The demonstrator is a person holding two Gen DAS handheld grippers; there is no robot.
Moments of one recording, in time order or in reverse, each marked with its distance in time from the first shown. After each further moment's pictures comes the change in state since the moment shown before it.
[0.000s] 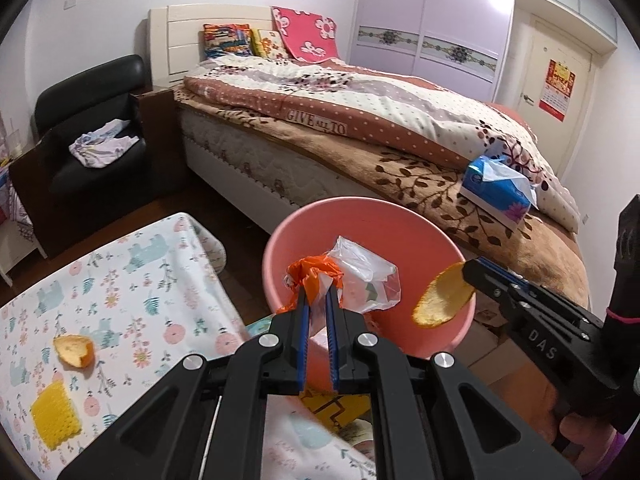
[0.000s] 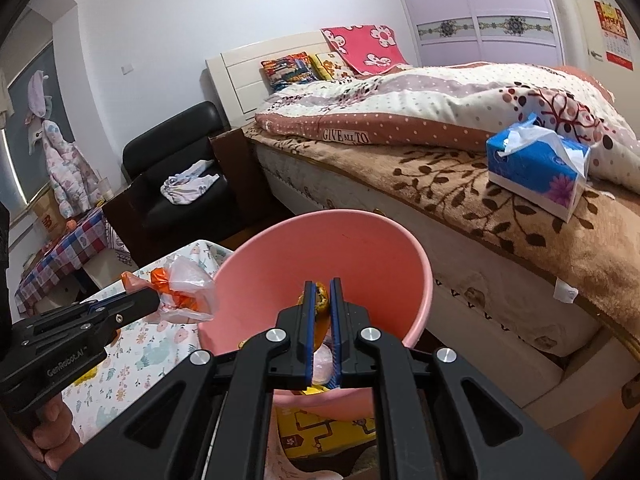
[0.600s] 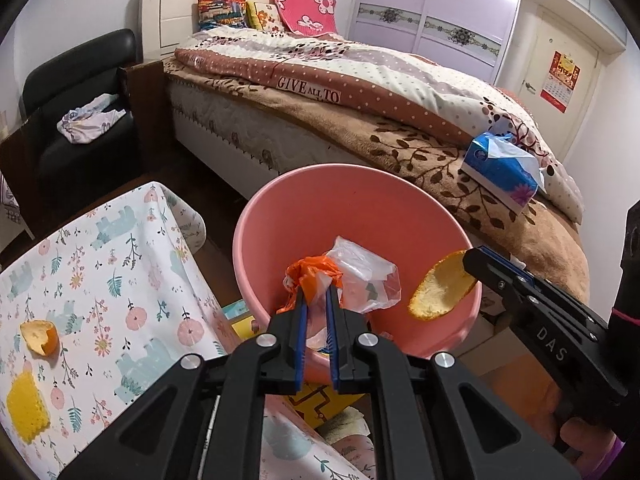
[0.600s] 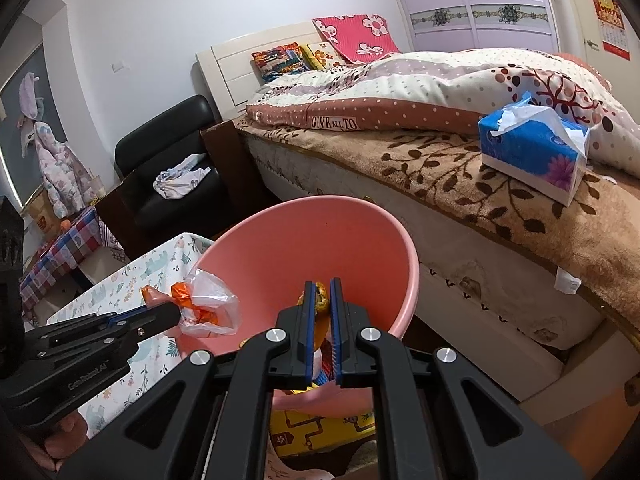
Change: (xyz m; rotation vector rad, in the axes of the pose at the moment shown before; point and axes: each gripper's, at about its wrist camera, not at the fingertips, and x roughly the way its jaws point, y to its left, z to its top) left arm 0.040 -0.006 -0.006 -0.031 0.096 -0.022; right arm 0.016 -0.013 -0.004 0.015 0.035 -0.009
